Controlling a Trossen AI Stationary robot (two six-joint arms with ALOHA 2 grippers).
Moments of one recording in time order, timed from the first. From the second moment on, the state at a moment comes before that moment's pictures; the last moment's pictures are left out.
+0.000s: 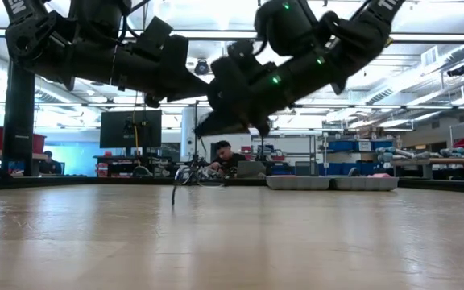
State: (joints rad) left arm -0.05 1.53 0.45 1.04 -0.53 -0.01; right arm 0.05 1.91 0.99 0.51 0.26 0.24
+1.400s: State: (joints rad) left arm -0.05 1.53 0.45 0.75 -0.49 -0.10; right arm 0.06 1.64 1.05 -0.14 0.44 0.15
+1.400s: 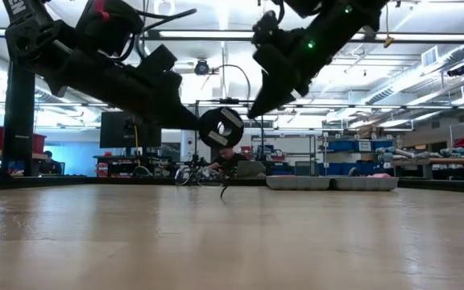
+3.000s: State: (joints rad) left arm -0.03 1.53 0.45 1.07 -0.43 -0.16; right arm 0.18 1.51 0.57 0.04 0.41 0.63
